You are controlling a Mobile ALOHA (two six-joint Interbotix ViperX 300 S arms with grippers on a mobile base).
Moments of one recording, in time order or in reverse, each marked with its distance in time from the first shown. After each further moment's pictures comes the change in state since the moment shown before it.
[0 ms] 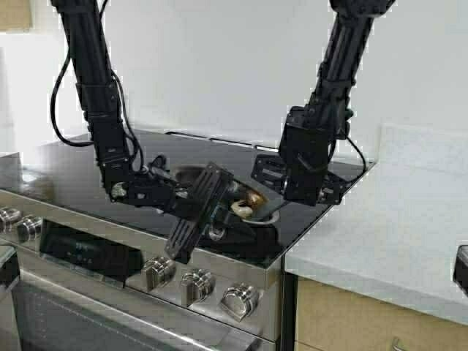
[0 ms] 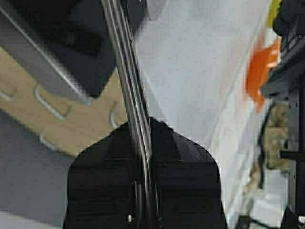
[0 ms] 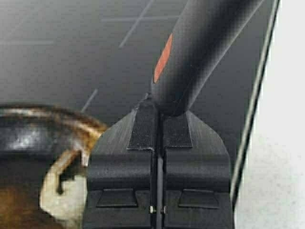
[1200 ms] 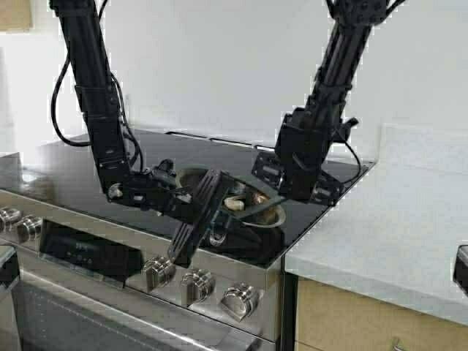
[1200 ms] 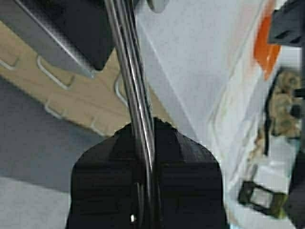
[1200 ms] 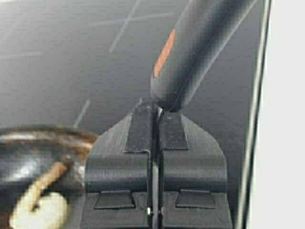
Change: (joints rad) left arm 0.008 0.014 -0.020 0.144 -0.008 -0.072; right arm -0.028 0.028 -0.083 0.054 0.049 0.011
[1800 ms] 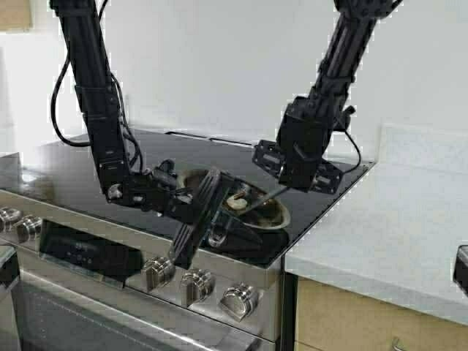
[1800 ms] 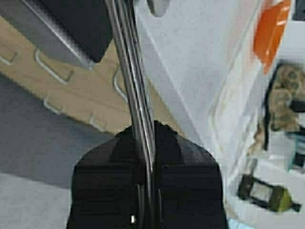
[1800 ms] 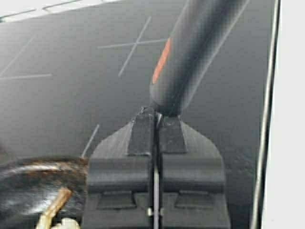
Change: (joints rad) left arm -0.002 -0.002 0.006 0.008 -0.009 0.000; right arm -0.025 -0.028 -0.028 -0.023 0.008 -0.025
